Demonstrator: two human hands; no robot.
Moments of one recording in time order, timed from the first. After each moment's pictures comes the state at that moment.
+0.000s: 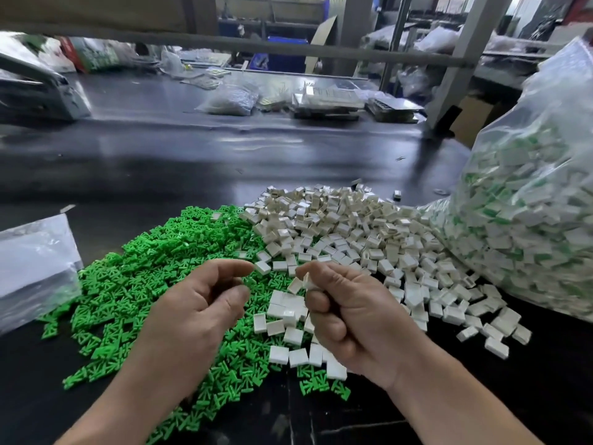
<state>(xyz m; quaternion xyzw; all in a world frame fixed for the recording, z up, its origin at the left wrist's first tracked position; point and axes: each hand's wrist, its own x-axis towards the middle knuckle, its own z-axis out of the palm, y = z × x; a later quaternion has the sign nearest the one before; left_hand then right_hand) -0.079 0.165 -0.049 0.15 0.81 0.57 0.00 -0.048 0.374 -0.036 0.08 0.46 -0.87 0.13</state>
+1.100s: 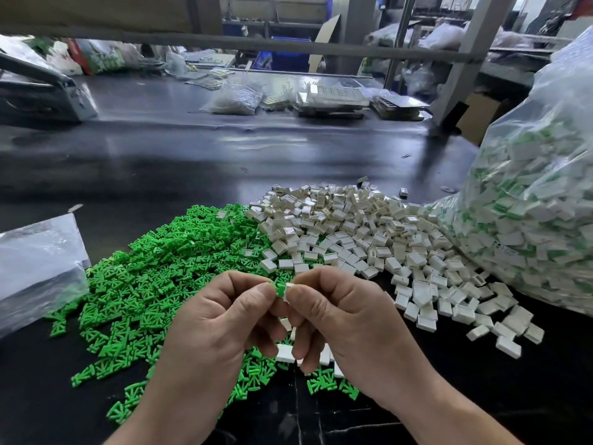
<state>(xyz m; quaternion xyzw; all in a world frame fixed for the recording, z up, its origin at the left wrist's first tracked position) -0.060 0.192 -0.045 0.12 0.62 0.78 0.06 -0.028 0.354 -0.031 -0.06 0.73 -0.68 -0.01</state>
